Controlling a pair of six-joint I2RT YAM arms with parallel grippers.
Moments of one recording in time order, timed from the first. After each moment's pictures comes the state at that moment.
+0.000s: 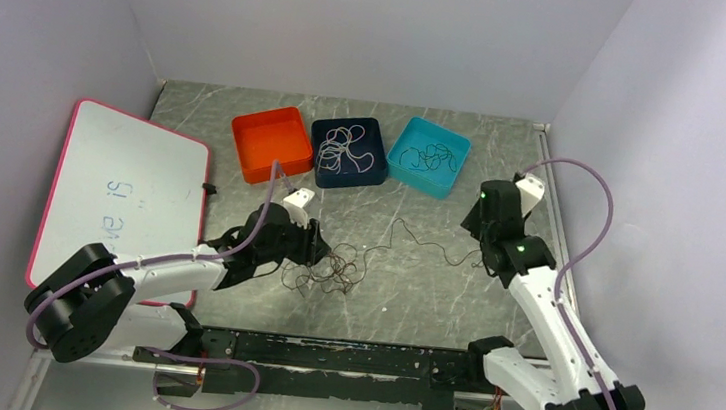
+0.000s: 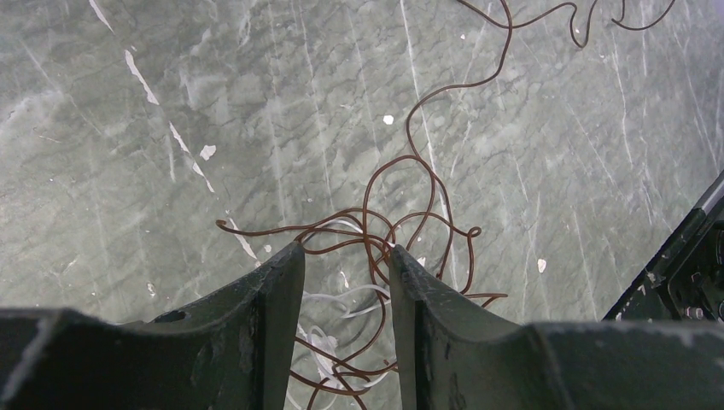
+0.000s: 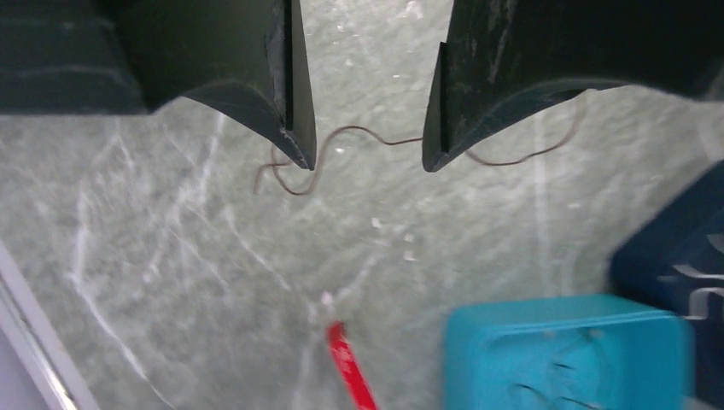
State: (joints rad) left arm -0.75 1.24 0.43 0.32 0.07 -0.42; right arm 0.28 0.98 0.81 -0.59 0.50 0.58
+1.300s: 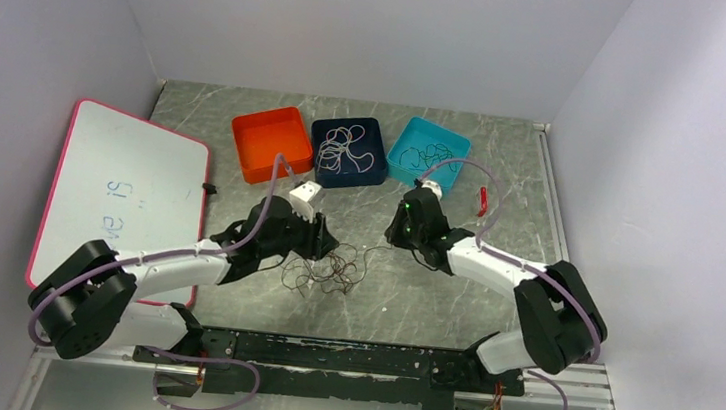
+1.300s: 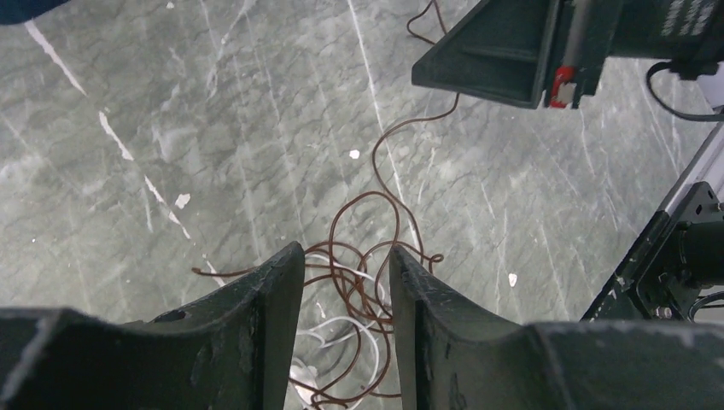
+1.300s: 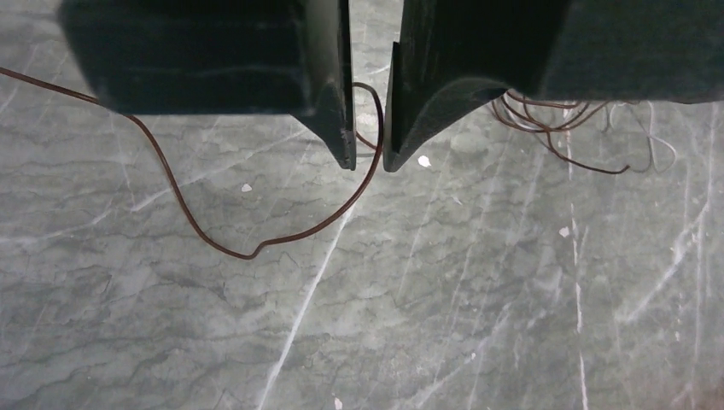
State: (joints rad) left arm -0.75 1.26 0.48 0.34 0.11 -0.40; right arm 0.59 1.43 0.68 0.00 0.10 0.63
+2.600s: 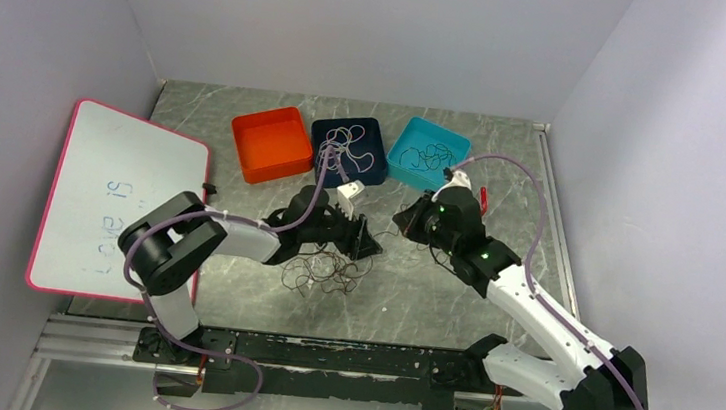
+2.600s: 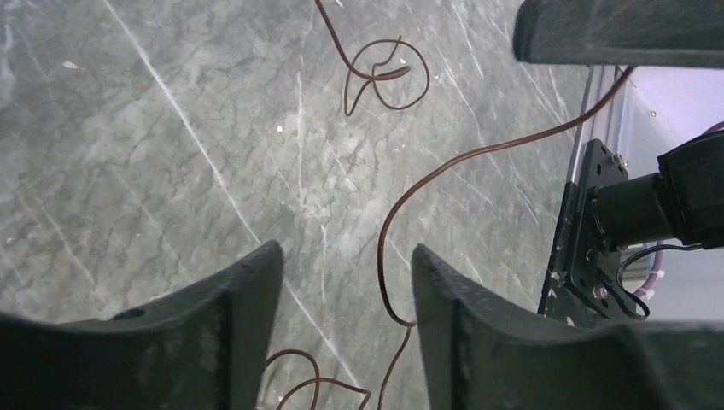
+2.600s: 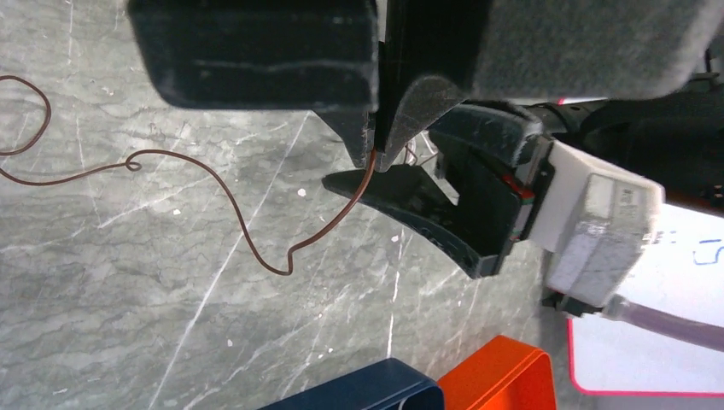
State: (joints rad) left arm -0.79 1.72 0.70 0.69 0.44 -0.38; right arm 0.59 1.03 0.72 -0.21 0.04 0.70
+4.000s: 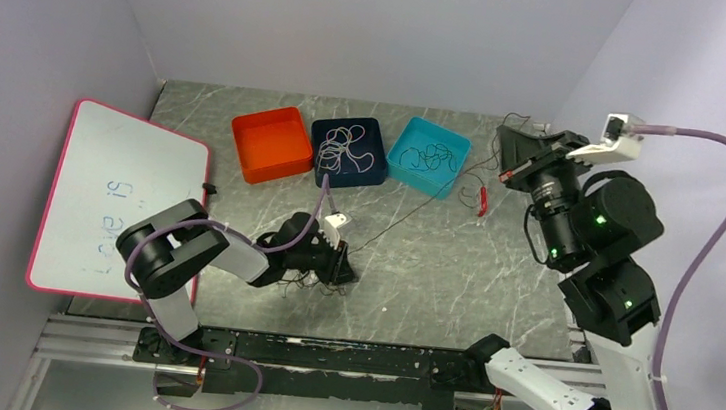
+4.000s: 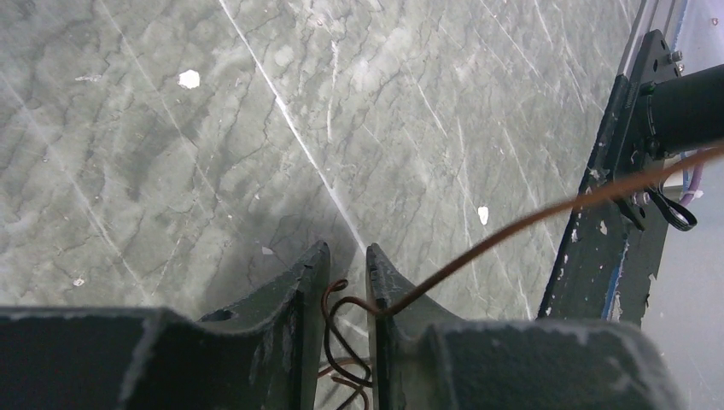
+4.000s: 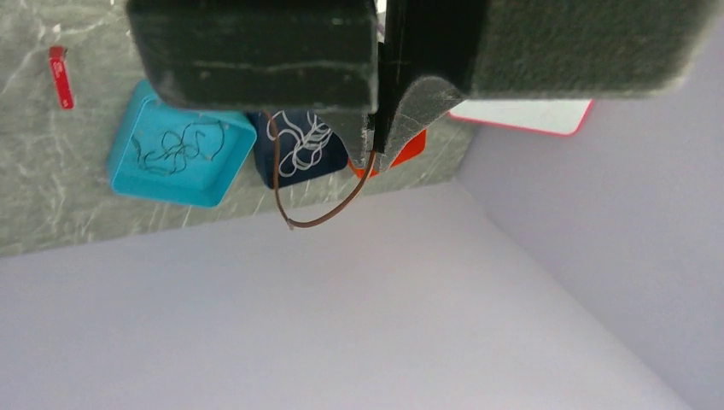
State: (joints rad) left arm -0.83 1.72 0.50 0.70 0.43 -0.40; right arm 0.59 0.86 1.50 -0.51 0.37 0.45
